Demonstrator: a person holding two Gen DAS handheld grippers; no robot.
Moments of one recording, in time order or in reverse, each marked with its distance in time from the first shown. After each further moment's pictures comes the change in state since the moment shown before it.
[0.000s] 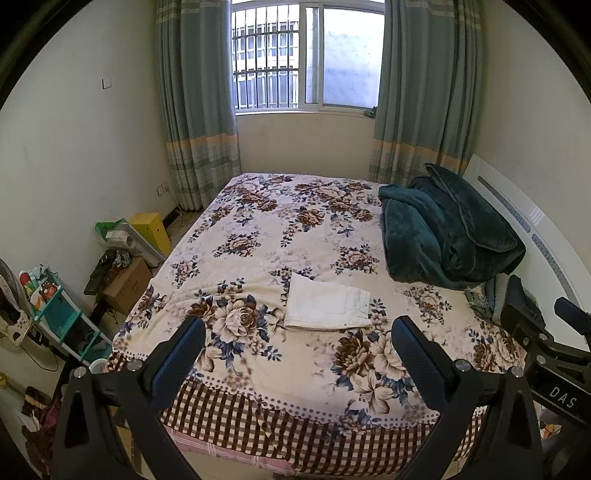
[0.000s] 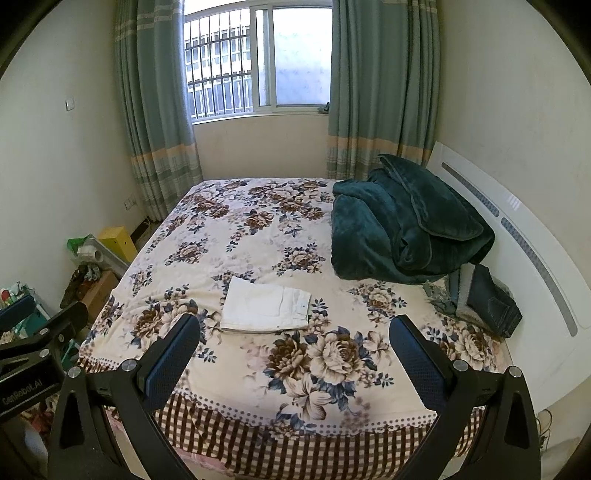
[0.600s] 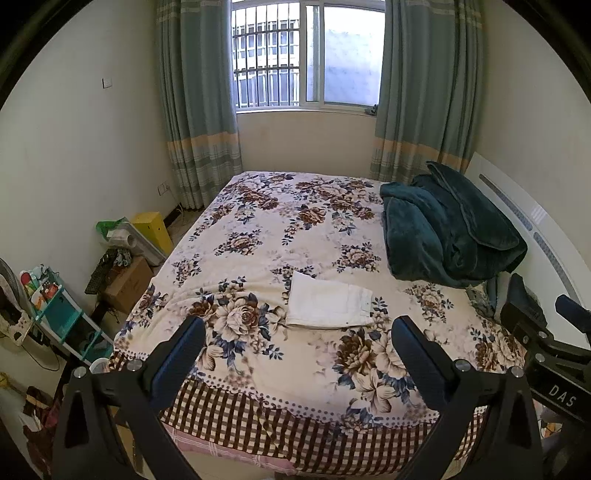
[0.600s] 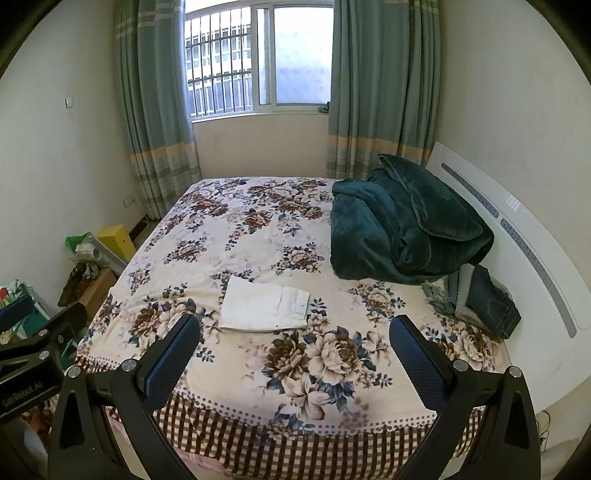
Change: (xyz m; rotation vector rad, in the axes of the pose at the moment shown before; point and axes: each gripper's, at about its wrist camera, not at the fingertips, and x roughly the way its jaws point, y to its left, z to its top) left arm 0.002 0.002 0.000 0.004 0.002 -0.001; right arm 0.001 -0.002 0.001 -0.003 0.002 0.001
